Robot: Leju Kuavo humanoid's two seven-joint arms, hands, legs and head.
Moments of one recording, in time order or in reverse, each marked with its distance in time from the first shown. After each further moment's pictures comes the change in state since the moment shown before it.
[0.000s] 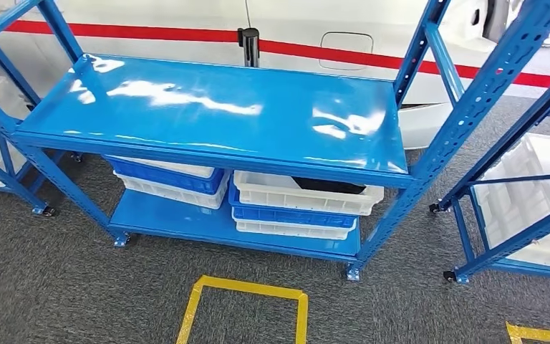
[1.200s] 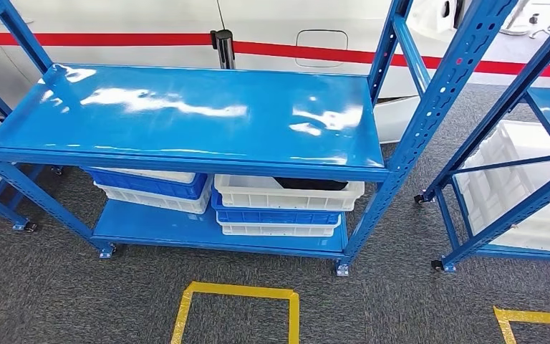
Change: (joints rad) left arm 0.143 0.079 -0.611 -0.061 0.594 -0.109 0.205; right arm 0.100 -0.024 -0.289 -0.134 -0.098 -0.024 -0.146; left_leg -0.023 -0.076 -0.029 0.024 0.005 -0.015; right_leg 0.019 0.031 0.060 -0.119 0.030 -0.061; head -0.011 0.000
